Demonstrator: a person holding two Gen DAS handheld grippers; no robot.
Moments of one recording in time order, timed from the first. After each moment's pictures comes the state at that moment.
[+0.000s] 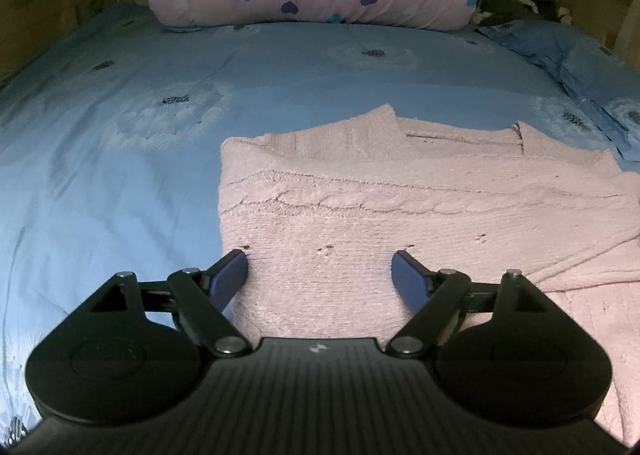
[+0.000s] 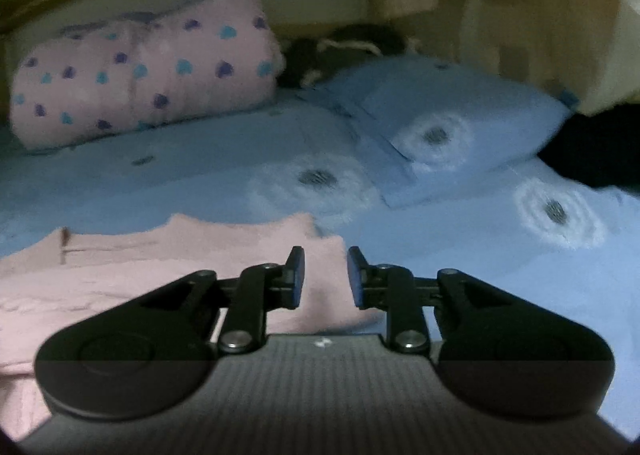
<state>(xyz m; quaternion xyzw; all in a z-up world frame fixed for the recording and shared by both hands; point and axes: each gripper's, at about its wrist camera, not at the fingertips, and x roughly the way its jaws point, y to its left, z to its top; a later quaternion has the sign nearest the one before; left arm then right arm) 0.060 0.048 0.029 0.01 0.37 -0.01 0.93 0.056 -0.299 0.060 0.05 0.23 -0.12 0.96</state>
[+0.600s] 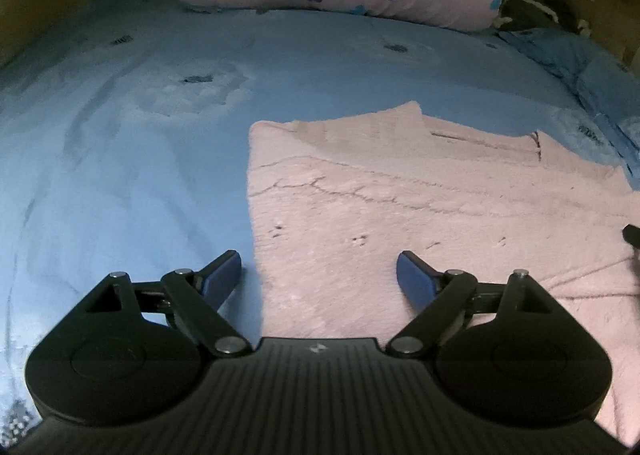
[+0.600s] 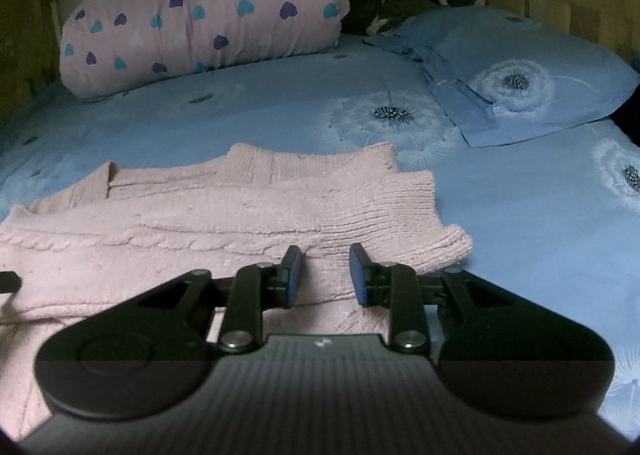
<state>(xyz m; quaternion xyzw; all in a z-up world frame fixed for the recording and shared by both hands) 0.055 0.069 0.031 -0.02 0.39 0.01 0.92 0.078 -0.286 0.031 0.06 0.31 -0.03 0.95</state>
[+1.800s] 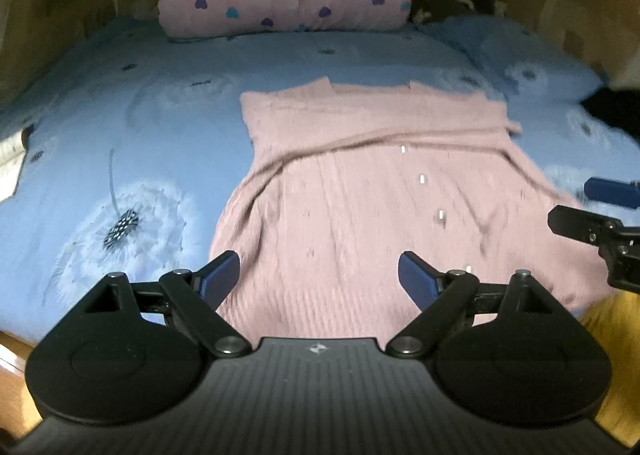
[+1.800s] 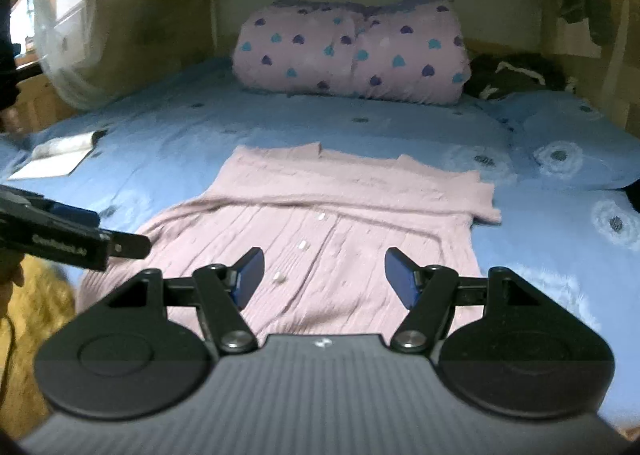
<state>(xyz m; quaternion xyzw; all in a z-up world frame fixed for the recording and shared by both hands) -0.224 0.040 0.096 0.04 0.36 -0.05 0.93 -0.174 -0.220 0.120 -0.02 0.26 0.15 0.95</state>
